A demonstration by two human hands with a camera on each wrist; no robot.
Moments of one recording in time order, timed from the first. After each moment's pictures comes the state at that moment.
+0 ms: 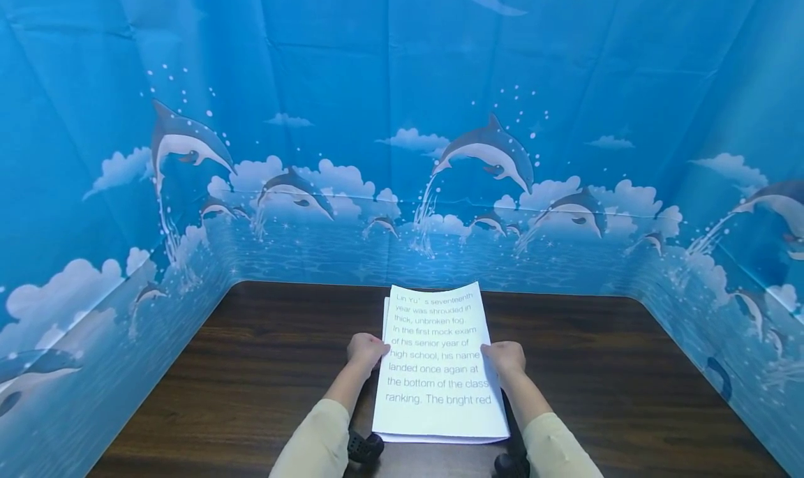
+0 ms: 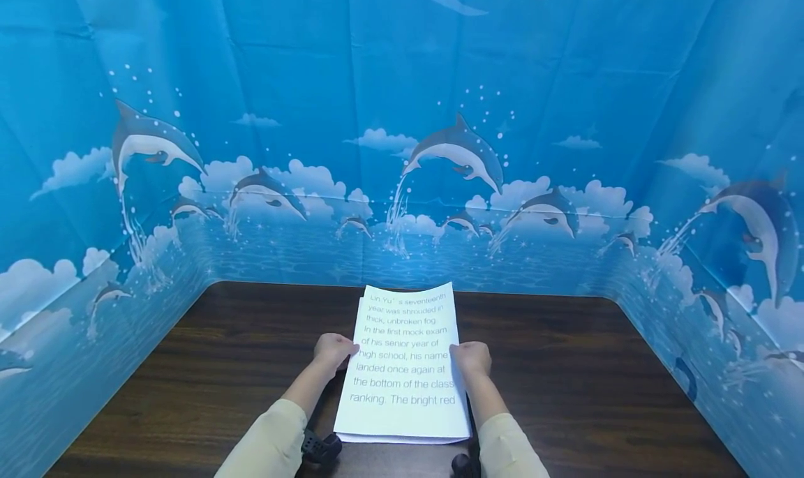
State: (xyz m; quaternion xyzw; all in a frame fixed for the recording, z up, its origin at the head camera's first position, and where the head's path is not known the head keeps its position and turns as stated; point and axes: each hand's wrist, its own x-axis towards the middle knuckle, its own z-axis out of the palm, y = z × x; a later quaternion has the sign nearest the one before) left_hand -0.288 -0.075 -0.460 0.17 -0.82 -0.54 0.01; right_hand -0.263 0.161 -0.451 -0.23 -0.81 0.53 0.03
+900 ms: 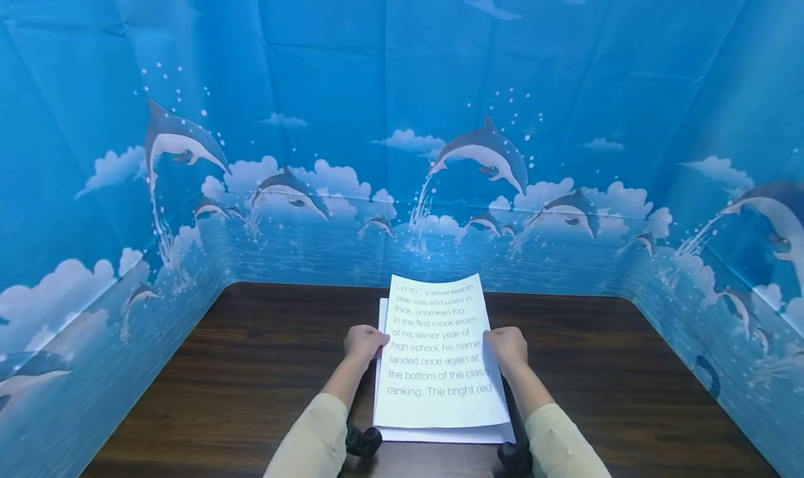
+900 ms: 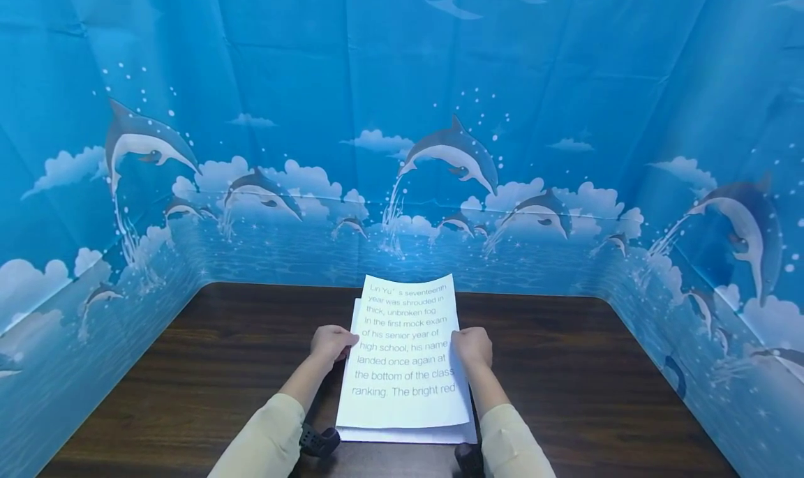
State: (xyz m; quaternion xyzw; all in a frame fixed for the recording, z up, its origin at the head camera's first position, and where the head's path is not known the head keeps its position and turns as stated) left_hand -0.299 -0.073 -0.453 0.16 -0.82 -0.55 0.01; right_hand -0.264 0.167 -0.421 -0.20 -0.86 0.47 0.05
